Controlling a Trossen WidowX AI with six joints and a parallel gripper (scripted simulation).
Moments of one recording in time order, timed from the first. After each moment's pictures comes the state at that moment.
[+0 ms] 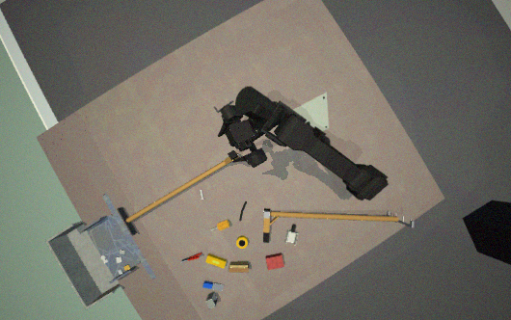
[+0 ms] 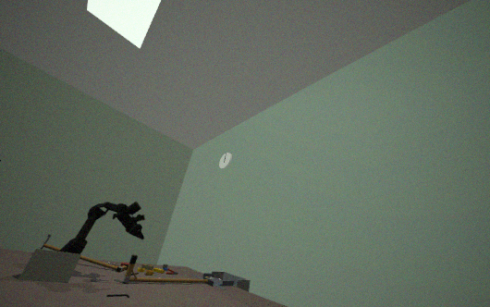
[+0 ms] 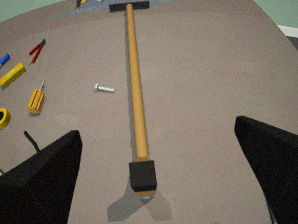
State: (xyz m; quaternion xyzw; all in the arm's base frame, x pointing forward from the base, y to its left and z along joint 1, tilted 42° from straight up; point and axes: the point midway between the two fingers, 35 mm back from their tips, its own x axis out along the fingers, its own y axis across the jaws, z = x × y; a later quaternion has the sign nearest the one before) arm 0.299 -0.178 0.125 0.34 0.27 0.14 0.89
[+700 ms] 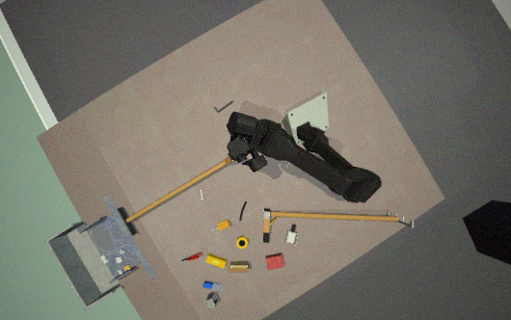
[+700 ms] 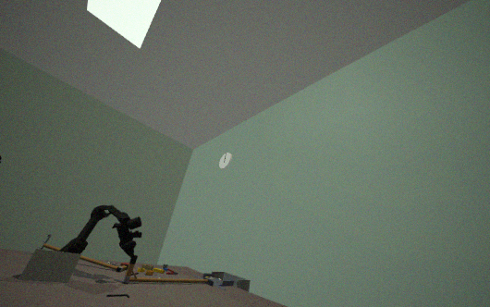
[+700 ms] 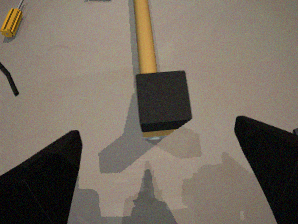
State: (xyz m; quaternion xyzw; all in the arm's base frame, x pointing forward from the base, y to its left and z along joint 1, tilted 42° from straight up) arm 0.288 -0.099 0.060 0.31 0.42 0.20 0.83
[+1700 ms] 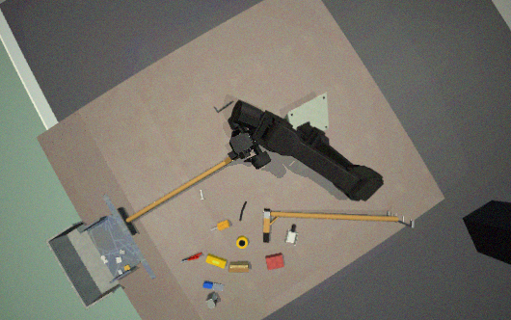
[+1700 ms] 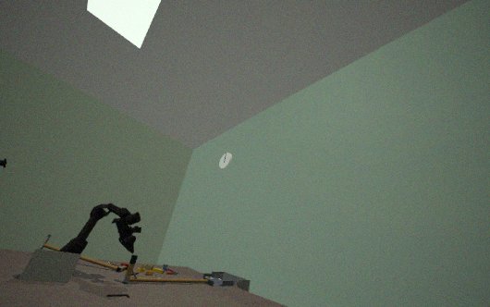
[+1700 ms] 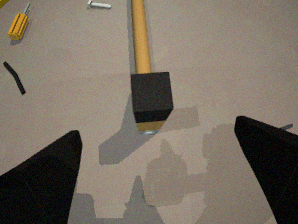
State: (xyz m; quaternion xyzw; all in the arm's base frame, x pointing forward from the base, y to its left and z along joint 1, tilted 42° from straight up) arm 0.276 -0.120 0.077 0.30 0.41 0.19 0.84
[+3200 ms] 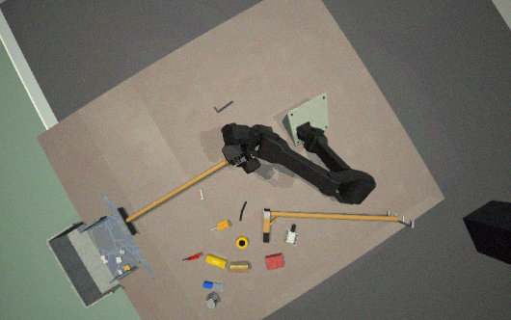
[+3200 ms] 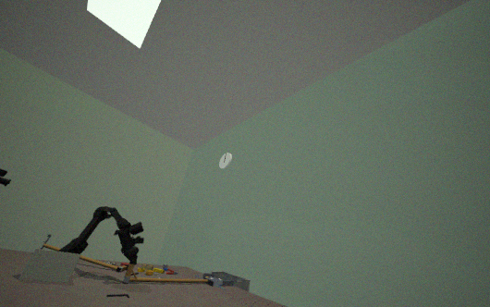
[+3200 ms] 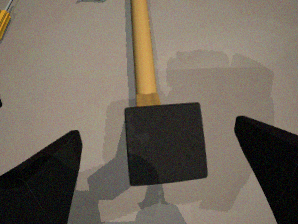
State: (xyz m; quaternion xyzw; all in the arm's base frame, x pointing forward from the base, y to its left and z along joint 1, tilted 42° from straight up) arm 0.312 -0.080 0.036 0.30 0.41 0.19 0.84
